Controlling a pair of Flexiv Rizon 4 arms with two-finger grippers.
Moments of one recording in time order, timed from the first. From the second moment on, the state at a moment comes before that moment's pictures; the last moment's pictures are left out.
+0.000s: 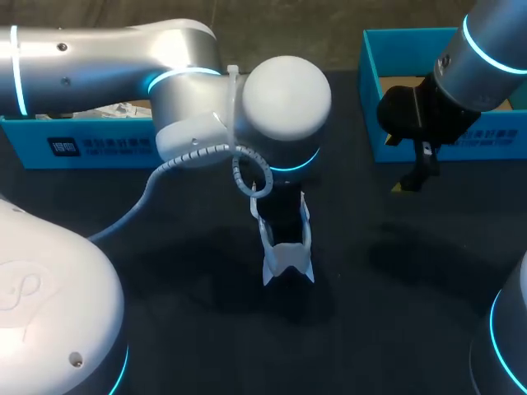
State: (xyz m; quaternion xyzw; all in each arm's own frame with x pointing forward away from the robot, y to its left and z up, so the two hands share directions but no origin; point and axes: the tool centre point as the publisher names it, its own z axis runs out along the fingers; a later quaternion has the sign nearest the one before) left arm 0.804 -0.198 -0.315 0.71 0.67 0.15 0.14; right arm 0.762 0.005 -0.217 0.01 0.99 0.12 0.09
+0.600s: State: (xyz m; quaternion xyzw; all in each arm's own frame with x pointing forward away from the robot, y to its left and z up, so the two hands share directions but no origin) left arm 0.790 -0.208 -0.332 0.71 0.67 0.14 0.13; right arm 0.762 0.005 -0.217 0.01 0.99 0.12 0.09
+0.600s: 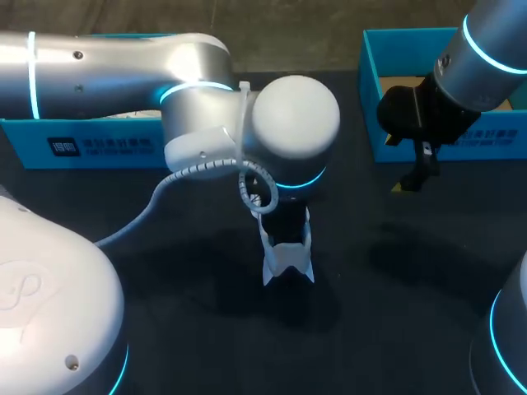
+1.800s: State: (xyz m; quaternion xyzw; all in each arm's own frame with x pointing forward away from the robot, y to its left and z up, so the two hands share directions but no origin) left arm 0.809 -0.211 -0.333 0.69 0.70 0.16 0.13; right arm 0.762 0.005 -0.217 0.01 0.99 0.12 0.09
